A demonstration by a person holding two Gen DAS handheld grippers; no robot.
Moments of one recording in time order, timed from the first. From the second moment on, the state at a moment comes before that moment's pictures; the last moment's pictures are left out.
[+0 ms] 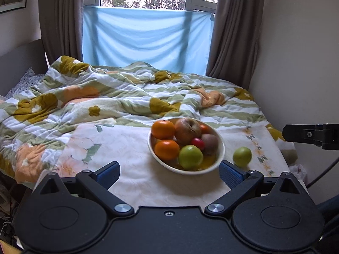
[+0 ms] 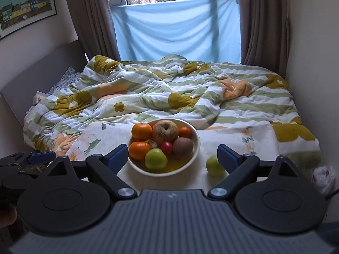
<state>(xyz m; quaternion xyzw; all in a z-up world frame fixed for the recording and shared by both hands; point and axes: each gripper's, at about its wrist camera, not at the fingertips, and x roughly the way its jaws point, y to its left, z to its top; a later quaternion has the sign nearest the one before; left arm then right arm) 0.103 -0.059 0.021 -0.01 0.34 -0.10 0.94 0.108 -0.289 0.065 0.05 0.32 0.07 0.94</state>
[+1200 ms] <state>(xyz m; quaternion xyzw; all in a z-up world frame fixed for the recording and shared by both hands) 0.123 -0.204 -0.110 0.02 0.47 -0.08 0.88 0.236 -0.373 -0.096 -0.08 0.43 0.22 0.87</state>
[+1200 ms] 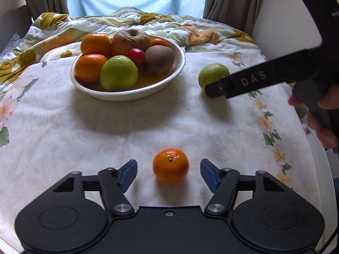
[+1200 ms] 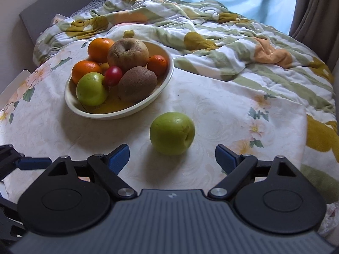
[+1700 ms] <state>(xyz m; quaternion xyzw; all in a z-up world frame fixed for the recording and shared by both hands) 0.127 -0.206 -0.114 0.02 0.47 -0.07 0.88 0.261 -0.364 -0.110 -0.09 0.43 0.23 0.87</state>
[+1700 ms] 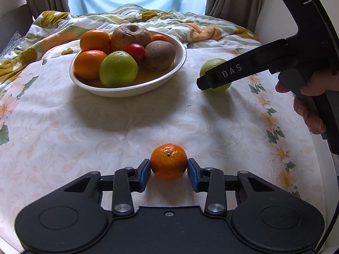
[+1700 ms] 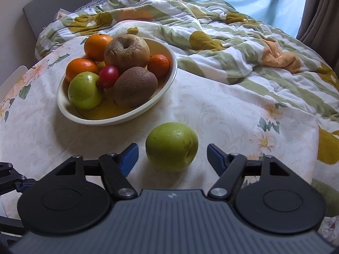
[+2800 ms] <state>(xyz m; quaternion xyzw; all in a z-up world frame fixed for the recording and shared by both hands) 0.136 -0.126 -0.009 -0.02 0.39 -0.05 0.92 0.220 -0.337 -0.022 -0.08 0.38 0.21 0.89</state>
